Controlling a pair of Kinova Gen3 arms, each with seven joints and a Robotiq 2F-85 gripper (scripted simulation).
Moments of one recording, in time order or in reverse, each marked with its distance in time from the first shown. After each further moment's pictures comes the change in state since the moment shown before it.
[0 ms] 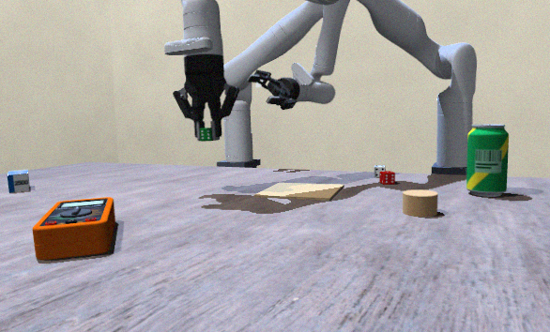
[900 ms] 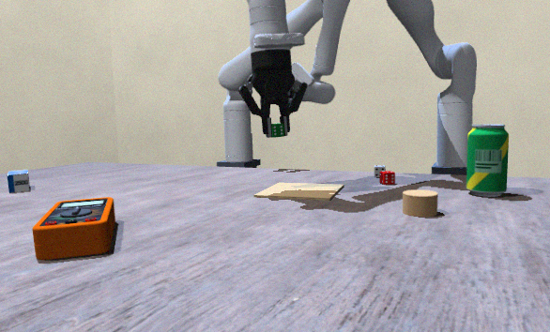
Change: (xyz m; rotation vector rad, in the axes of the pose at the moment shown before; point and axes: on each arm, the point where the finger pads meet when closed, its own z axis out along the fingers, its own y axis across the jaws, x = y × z) left arm -0.034 -0.128 -0.002 0.029 -0.023 -0.575; right arm 0.000 0.000 0.000 0.000 0.000 0.000
